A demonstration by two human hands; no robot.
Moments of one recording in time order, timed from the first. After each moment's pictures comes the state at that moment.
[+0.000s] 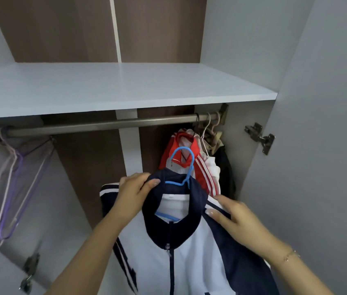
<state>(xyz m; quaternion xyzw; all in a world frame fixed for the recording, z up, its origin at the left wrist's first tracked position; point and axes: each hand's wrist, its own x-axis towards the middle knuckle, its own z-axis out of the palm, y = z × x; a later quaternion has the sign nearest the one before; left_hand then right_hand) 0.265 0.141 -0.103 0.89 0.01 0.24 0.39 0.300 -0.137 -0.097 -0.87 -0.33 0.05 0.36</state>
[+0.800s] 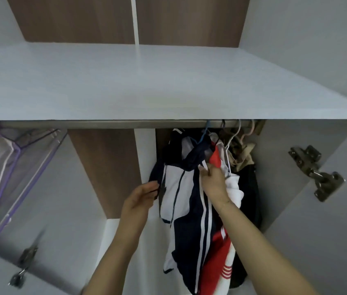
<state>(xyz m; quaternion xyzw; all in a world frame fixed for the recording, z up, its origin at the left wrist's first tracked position) 0.322 0.113 -0.130 0.65 0.25 0.23 0.67 0.511 0.001 -0.156 -0.83 -0.13 0.06 0.54</state>
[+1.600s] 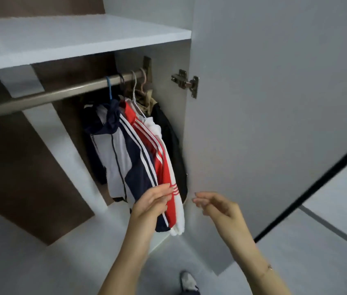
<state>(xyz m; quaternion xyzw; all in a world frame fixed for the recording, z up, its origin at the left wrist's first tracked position) 0.195 0.018 -0.156 0.66 0.03 -0.08 0.75 0.173 -0.161 -0.159 -0.74 0.07 -0.02 0.67</state>
